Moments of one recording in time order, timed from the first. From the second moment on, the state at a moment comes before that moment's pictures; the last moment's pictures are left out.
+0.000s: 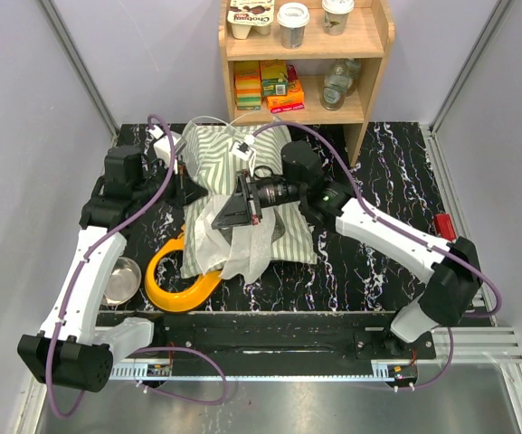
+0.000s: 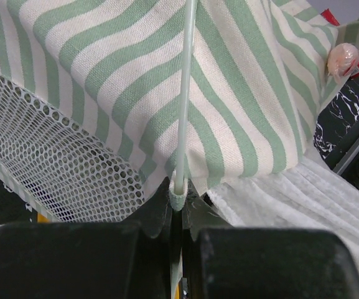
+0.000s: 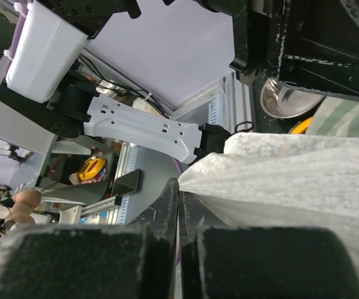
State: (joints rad) left arm -0.14 1.09 1.18 -0.60 0.64 -0.02; right arm 0.85 1.57 1.38 0.11 -0.92 0.69
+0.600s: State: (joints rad) left arm -0.14 1.09 1.18 -0.59 0.62 -0.01; right arm 0.89 1.59 1.45 -0.17 -0.76 0.52
